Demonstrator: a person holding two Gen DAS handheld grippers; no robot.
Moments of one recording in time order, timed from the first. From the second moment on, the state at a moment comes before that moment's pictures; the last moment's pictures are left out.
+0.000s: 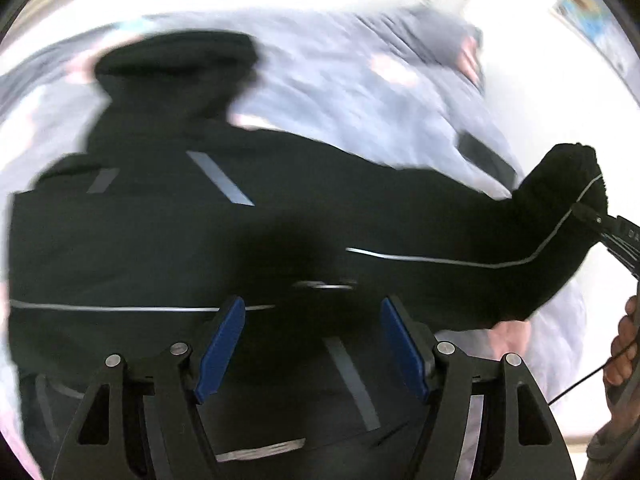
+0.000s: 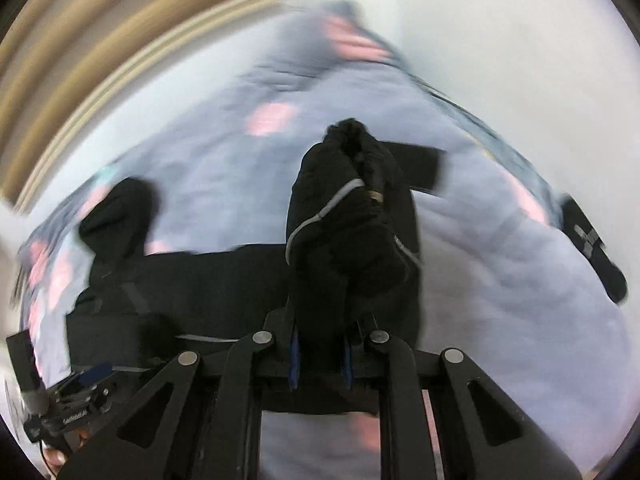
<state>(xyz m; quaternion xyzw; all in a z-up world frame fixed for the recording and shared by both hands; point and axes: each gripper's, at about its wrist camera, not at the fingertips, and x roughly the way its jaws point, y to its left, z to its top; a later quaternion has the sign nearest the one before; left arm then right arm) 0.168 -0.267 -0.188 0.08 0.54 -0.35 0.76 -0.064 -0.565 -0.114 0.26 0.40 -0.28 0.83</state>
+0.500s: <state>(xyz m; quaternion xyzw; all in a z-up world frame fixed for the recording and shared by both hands) 0.259 -0.047 -0.184 0.02 0.51 -0.19 0.84 0.181 -0.278 -0.131 0.09 0.47 -0.06 0.88</state>
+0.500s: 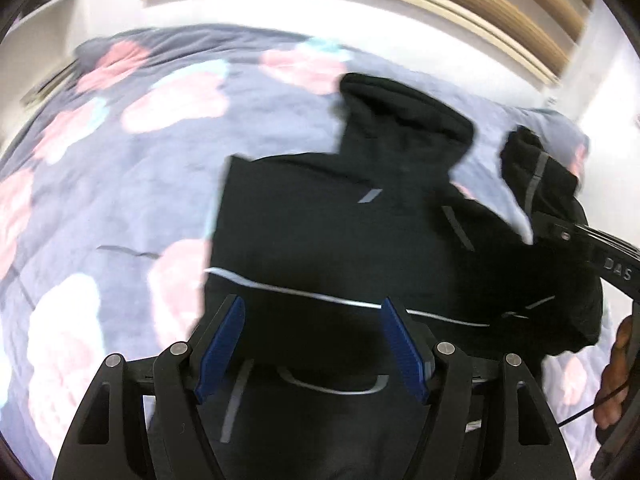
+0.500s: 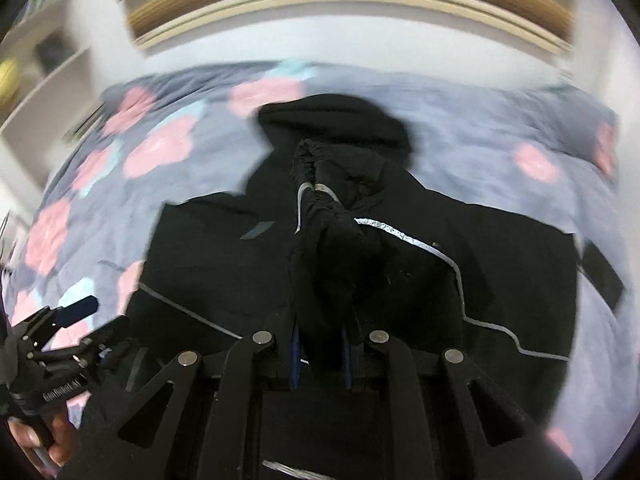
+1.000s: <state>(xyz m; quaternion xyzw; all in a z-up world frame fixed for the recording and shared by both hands) 0.292 0.025 -0.255 -0.01 0.56 -0.10 0.82 0.303 -0.113 -0.288 0.01 0.58 0.02 0.81</state>
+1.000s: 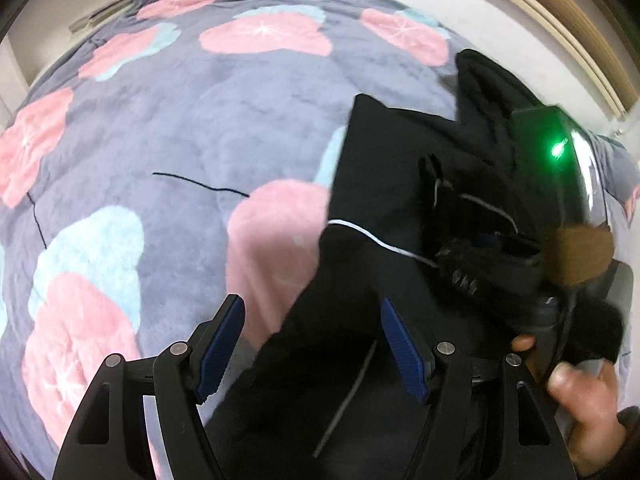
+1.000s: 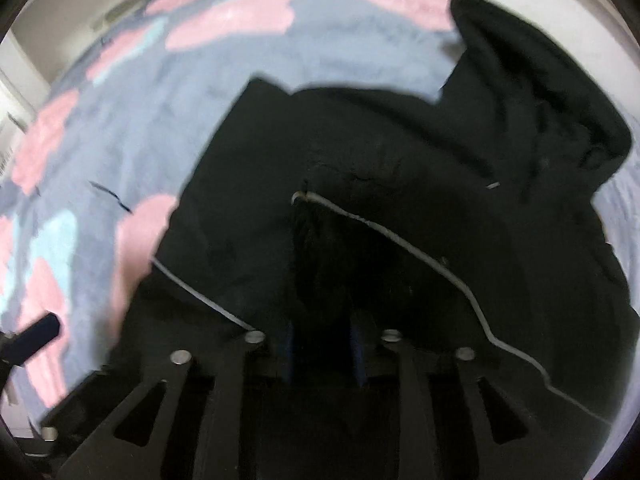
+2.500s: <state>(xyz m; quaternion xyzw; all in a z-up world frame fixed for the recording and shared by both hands) 0.345 -0.129 -0.315 0.01 0.60 -0.27 0.75 0.150 -0.317 -0.304 0.09 0.58 -0.12 0.80</state>
